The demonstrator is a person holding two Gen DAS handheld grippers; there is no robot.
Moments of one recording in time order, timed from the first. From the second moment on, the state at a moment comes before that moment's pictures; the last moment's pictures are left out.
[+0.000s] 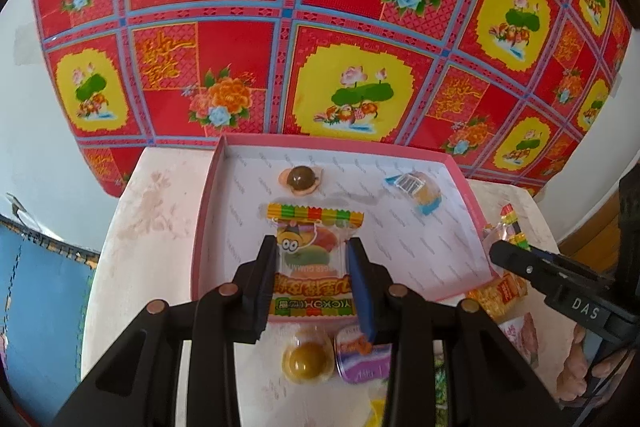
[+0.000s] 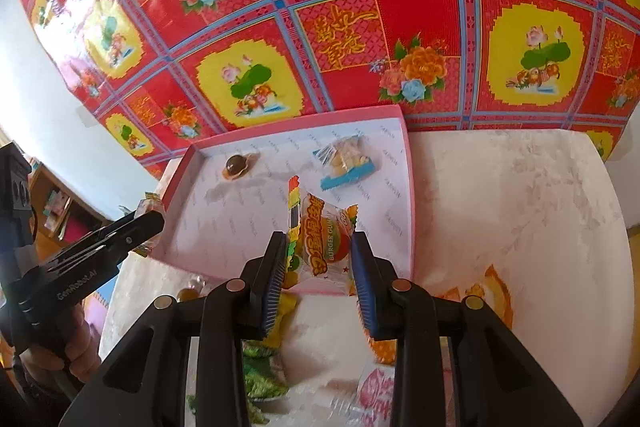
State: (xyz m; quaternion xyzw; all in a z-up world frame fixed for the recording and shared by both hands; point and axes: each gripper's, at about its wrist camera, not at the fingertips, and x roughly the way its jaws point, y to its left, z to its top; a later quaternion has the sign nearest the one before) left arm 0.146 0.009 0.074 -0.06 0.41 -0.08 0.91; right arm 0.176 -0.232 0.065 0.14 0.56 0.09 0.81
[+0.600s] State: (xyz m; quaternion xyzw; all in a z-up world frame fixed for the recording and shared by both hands) left arm 0.201 0.007 0.042 -0.04 0.43 -0.07 0.90; right arm 0.205 -0.240 0.035 0.15 0.57 0.08 0.80
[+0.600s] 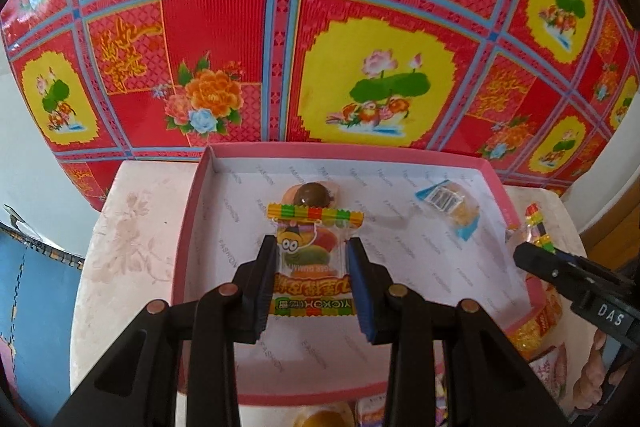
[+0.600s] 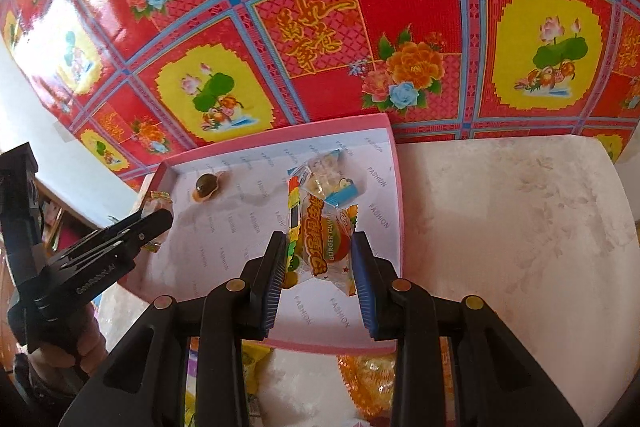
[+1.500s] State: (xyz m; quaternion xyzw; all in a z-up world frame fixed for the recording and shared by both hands) left arm 0.247 -0.011 0.007 -0.03 0.45 -0.05 0.89; right arm 0.230 -0.235 0.003 0.14 0.58 0.08 0.80
